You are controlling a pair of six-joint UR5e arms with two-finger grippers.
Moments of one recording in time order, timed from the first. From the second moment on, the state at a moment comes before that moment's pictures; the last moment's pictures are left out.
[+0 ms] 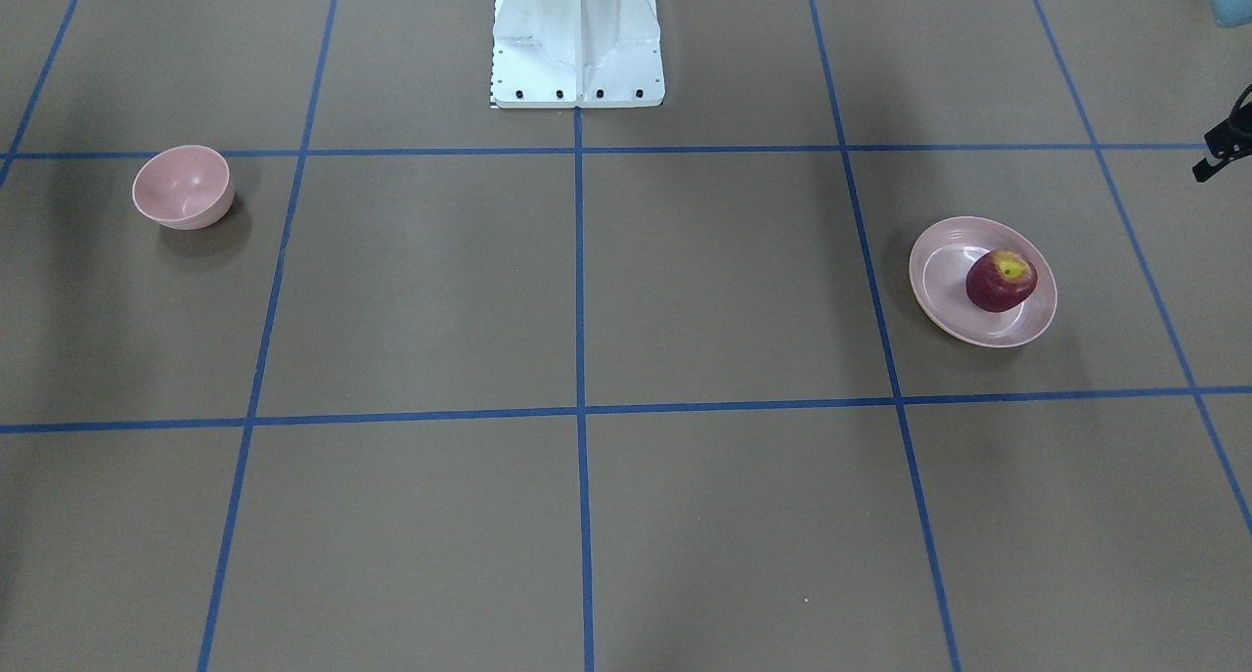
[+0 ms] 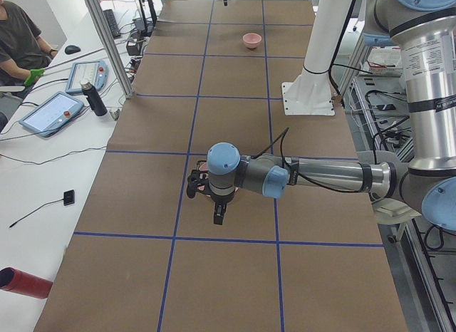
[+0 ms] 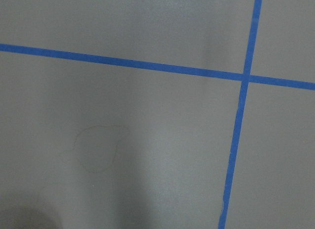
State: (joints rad) left arm -1.43 -1.34 -1.84 -1.78 -2.39 -0.16; right arm 1.38 -1.58 1.81 -1.72 2.31 0.07
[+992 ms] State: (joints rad) left arm -1.42 -1.35 -1.85 -1.78 -2.40 -0.15; right arm 1.37 -1.58 1.85 -1.72 2.30 0.21
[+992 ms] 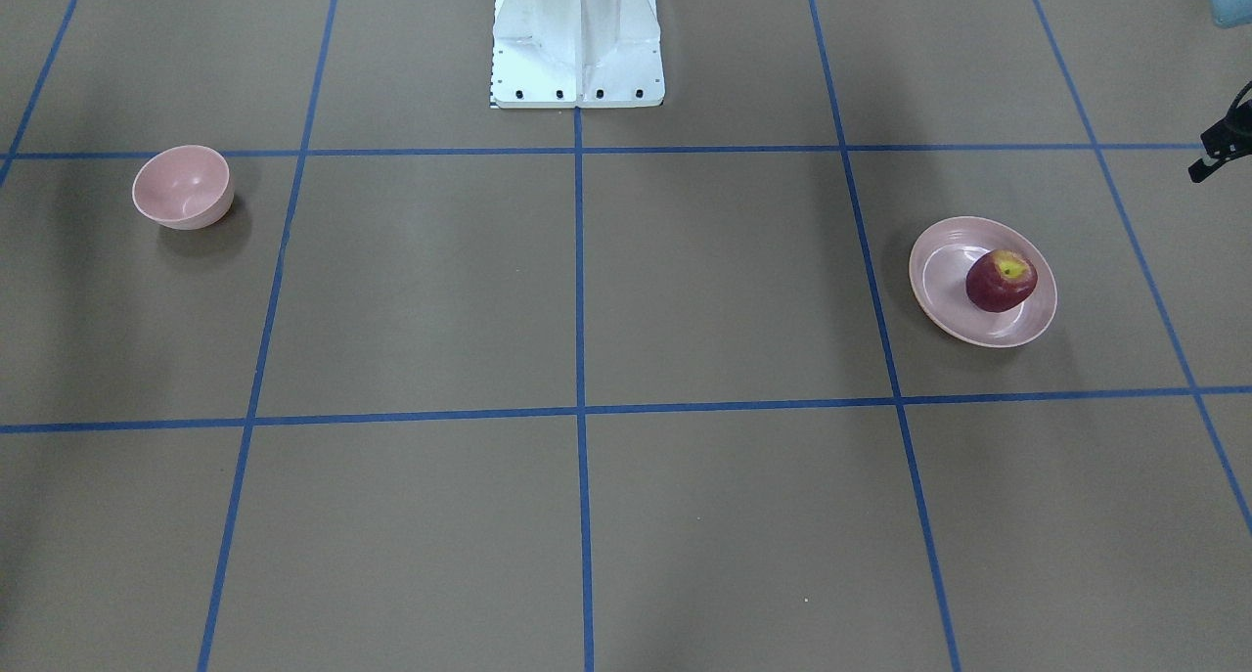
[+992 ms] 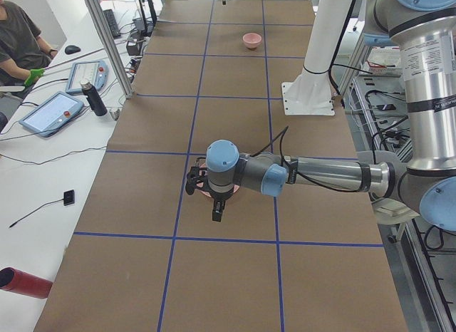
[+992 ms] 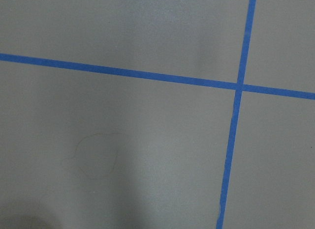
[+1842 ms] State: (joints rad) left arm -1.42 -1.35 -1.84 -1.80 -2.40 -0.16; right arm 1.06 -1.76 1.93 -1.24 2.37 0.62
